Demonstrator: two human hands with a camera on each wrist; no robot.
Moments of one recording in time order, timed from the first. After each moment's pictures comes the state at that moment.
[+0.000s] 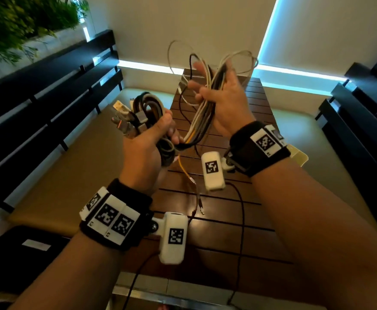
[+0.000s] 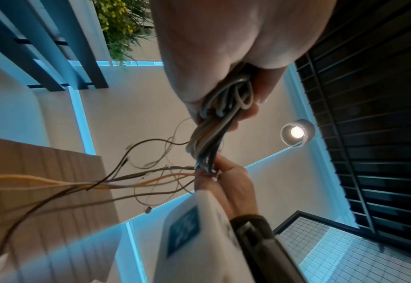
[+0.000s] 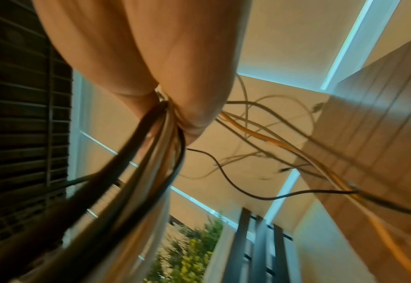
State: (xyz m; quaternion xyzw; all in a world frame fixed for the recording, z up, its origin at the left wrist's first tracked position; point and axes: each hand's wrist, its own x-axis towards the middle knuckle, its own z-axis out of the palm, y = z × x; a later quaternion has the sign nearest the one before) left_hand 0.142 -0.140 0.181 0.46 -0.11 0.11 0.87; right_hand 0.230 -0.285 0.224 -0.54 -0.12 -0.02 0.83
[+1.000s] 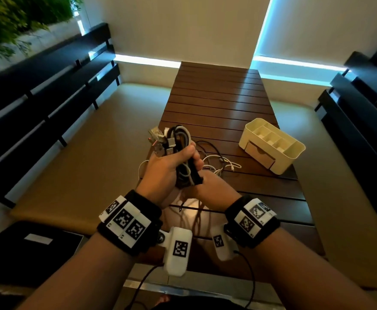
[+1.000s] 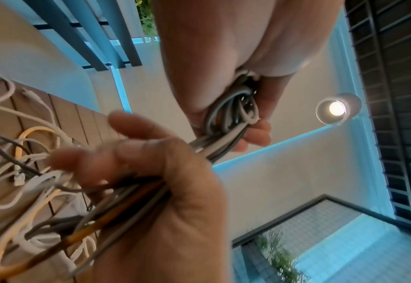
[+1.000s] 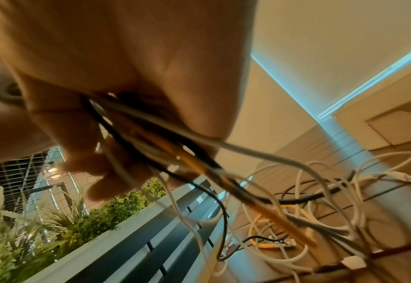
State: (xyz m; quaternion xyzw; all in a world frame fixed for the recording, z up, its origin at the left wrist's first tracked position) left_hand 0.118 -0.165 0.136 0.45 -0.02 -0.11 0.88; right_hand 0.133 -0.303 0.090 -0.85 -0.16 0.18 0.47
